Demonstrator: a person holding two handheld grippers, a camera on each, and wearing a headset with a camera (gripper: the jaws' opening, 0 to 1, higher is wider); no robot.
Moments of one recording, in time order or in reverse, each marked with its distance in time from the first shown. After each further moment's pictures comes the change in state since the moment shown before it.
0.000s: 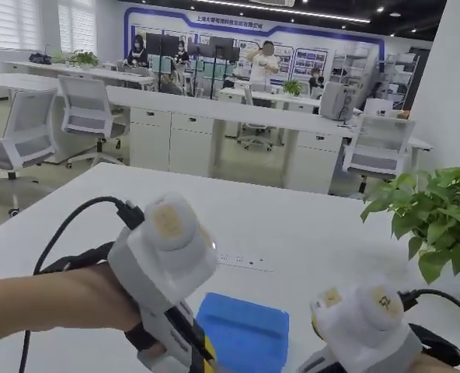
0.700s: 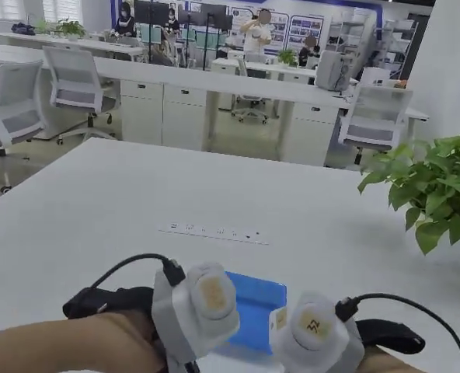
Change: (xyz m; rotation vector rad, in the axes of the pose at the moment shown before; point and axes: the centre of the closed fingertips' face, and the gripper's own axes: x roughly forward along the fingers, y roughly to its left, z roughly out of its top) left arm 0.088 0.023 -0.064 -0.043 0.180 0.049; right arm 0.051 -0.053 -0.070 0.051 0.198 -0.188
